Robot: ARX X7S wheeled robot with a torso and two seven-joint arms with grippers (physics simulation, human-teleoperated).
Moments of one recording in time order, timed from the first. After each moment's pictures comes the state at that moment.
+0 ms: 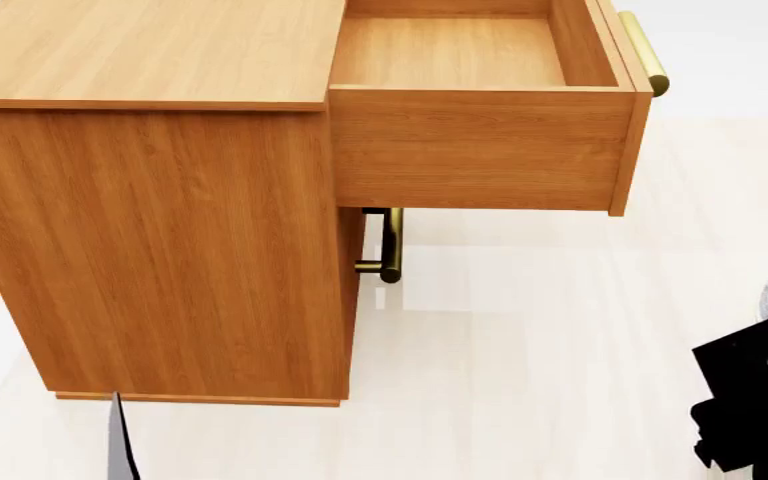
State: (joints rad) left arm 0.05 -0.23 0.25 0.20 0.20 0.35 -0.40; right arm 0.93 0.43 -0.55 1.31 -0.06 -0.04 0.25
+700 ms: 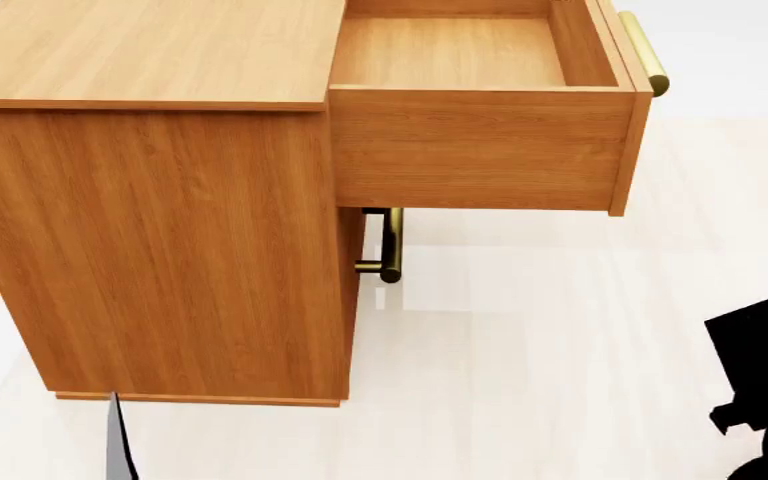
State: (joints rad) left arm 0.05 -0.24 0.27 0.20 0.19 0.35 -0.42; right arm 0.98 0.44 -0.64 1.31 0.01 -0.05 0.36
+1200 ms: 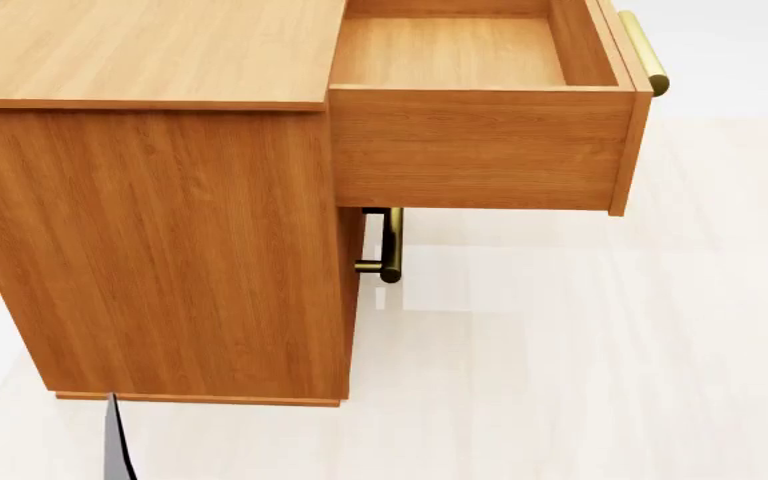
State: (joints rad) left arm 0.05 -0.25 0.28 0.20 0.19 0.35 -0.44; right arm 1.17 0.62 -0.57 0.83 0.07 0.20 0.41
